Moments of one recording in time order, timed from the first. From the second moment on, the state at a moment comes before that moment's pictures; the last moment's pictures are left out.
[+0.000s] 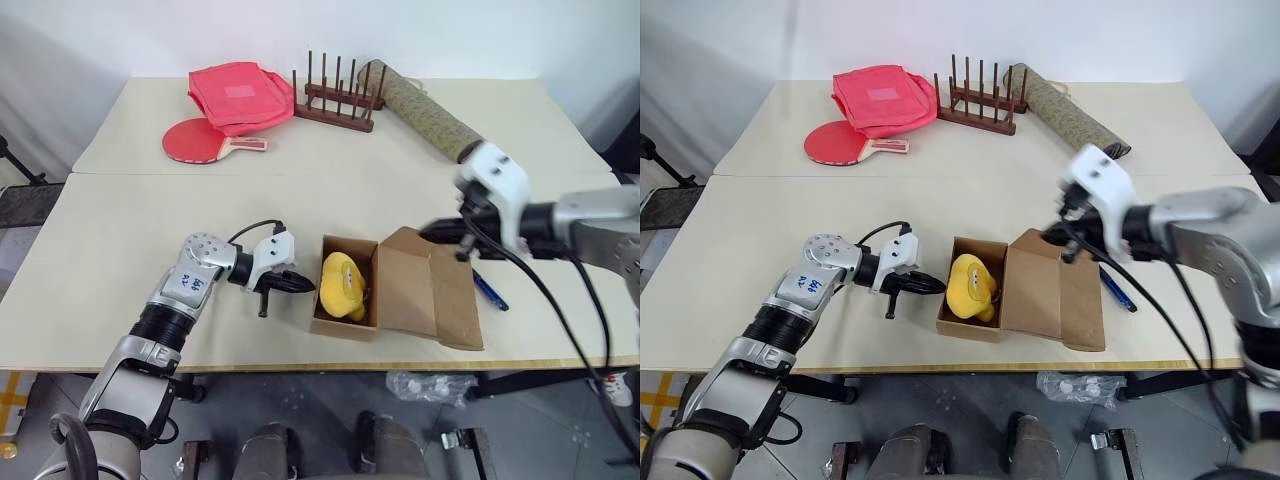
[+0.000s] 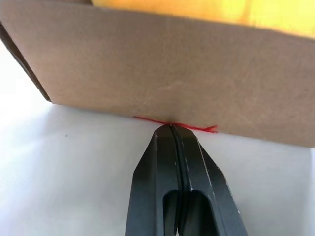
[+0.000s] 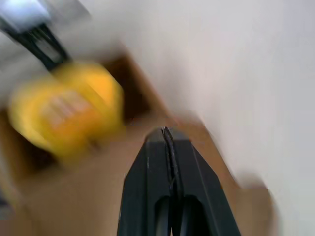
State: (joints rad) left arm -0.74 0.50 -0.27 0.44 -0.05 0.14 -1.21; right arm -0.72 -1.03 0.03 -0.38 0.64 1.27 0.76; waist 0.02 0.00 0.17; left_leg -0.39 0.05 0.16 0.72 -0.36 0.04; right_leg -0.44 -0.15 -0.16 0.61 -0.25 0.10
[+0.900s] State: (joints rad) left arm -0.97 0.50 -0.23 0.34 -0.16 0.27 -1.35; right arm -0.47 -1.12 -0.19 -0.44 0.72 1.08 0.95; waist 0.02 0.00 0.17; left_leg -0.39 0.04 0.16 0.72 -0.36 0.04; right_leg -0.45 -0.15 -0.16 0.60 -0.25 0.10
